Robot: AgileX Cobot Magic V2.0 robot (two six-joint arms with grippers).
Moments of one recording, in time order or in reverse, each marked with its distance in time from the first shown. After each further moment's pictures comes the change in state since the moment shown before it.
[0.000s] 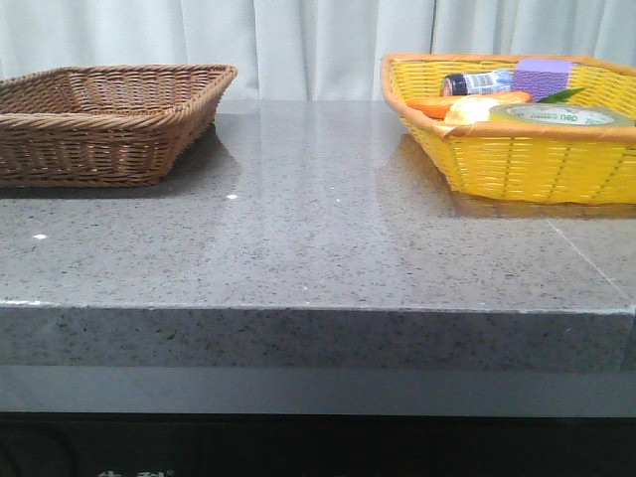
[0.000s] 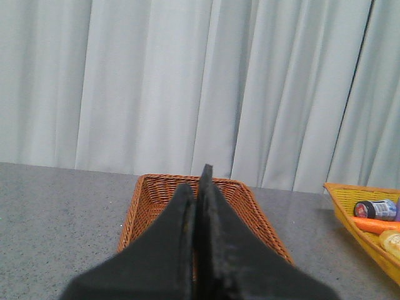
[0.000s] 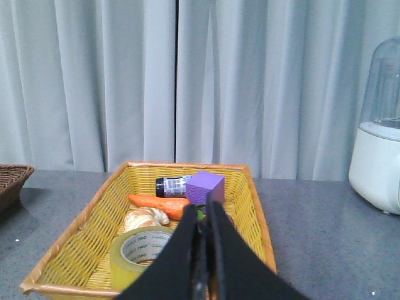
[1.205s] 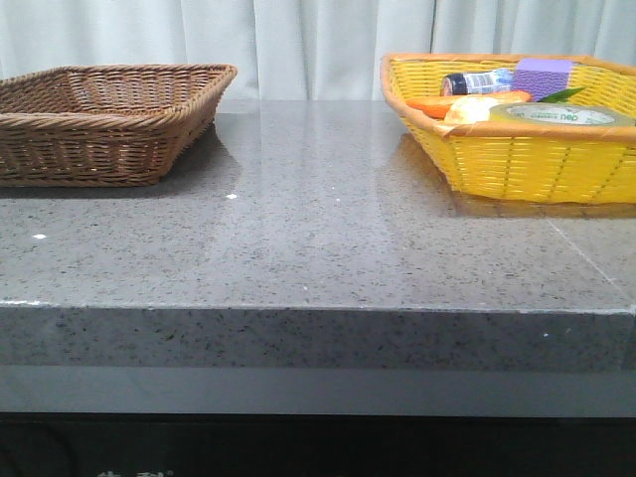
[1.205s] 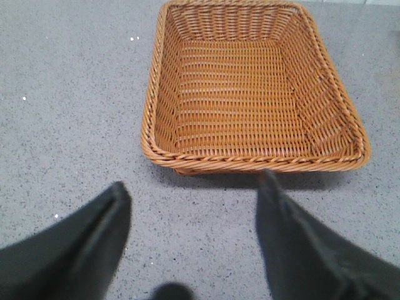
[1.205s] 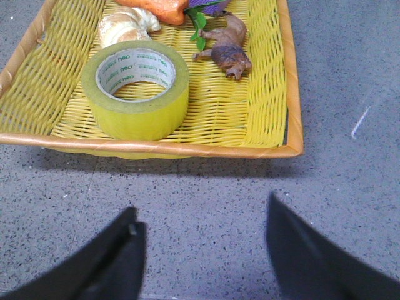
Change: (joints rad) left arm 0.000 0.612 -0.296 0.094 0.310 0.000; right arm 0.000 0.524 -0.222 -0.006 0.370 0.000
